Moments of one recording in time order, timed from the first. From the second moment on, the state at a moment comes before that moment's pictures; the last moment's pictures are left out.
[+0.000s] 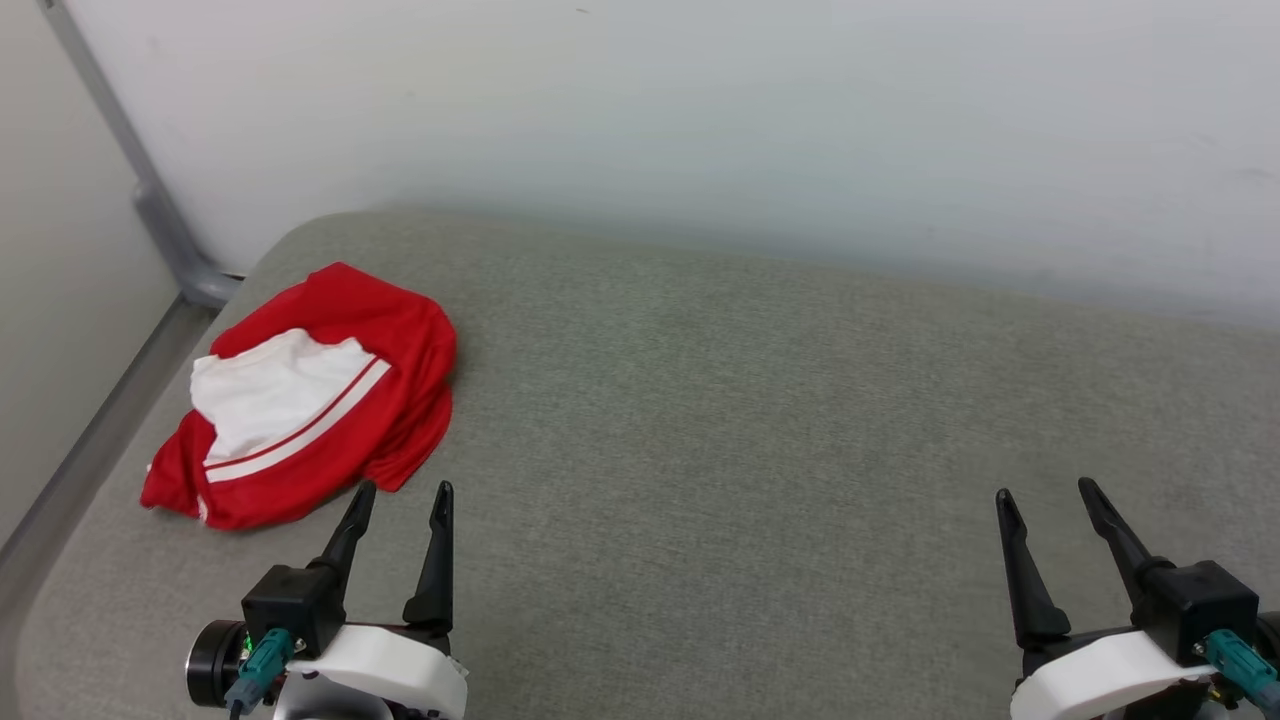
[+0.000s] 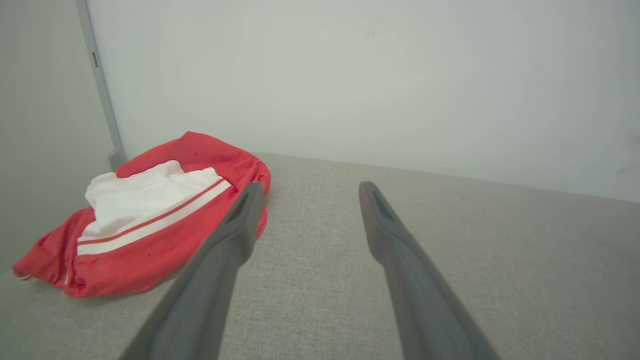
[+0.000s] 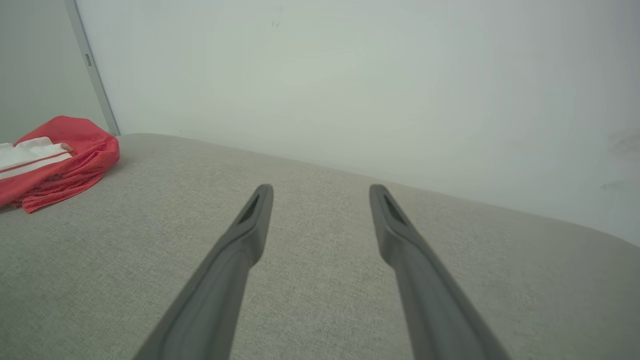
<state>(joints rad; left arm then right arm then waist) -0.04 0.06 -0.02 0.19 -0.15 -0.13 -0.26 0.07 -0.05 -0.05 -0.04 0.02 0.13 -0.09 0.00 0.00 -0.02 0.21</state>
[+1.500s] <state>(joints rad) -0.15 0.09 0.08 0.22 -0.17 -0.13 -0.26 0.00 -0.05 -0.03 -0.01 0.01 0.13 -0.09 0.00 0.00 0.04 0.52</state>
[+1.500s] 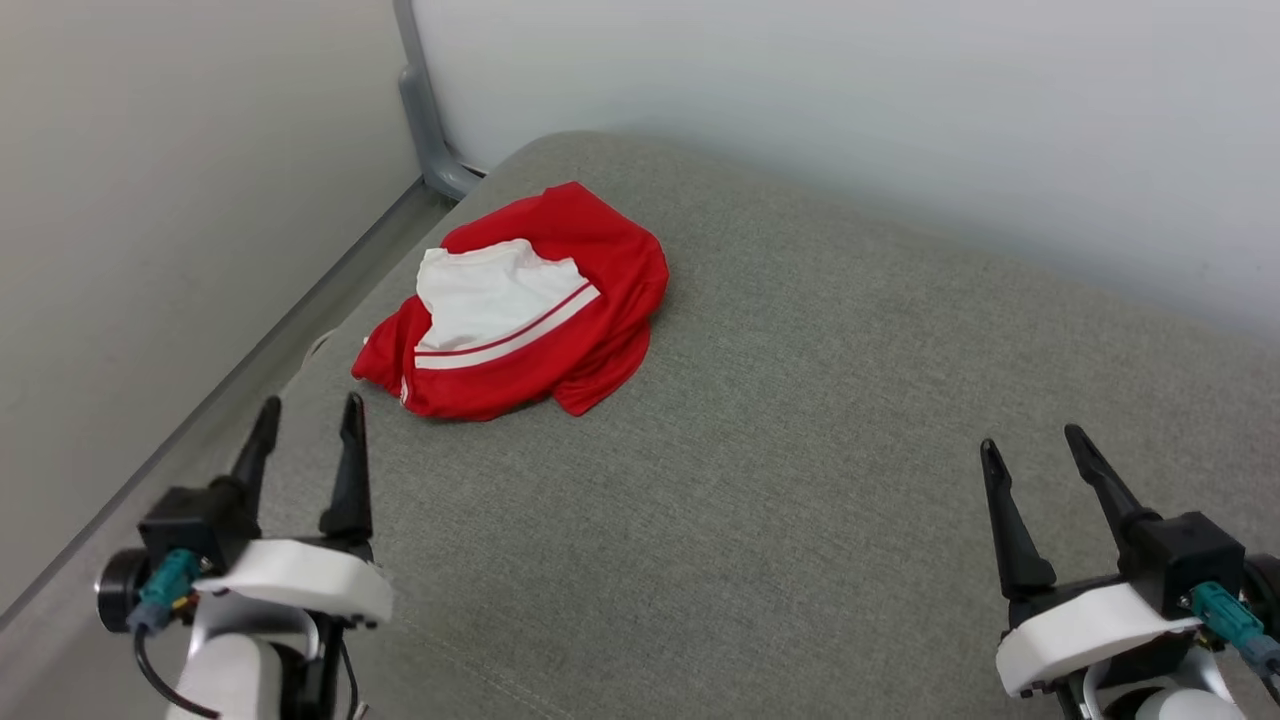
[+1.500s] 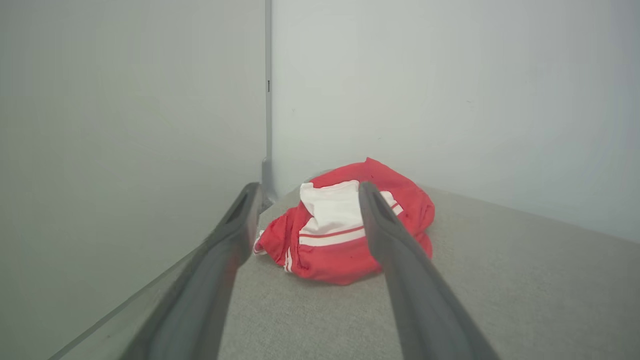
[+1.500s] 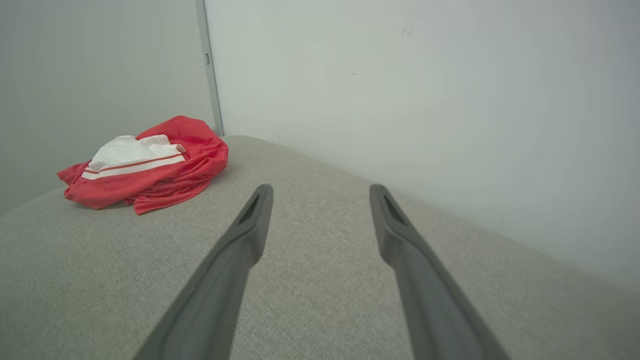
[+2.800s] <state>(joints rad) -0.81 0.71 -0.28 0.78 -1.01 -0.13 0.43 -0.24 -0.05 0.00 -0.16 -0.07 0.13 -0.04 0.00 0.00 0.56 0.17</state>
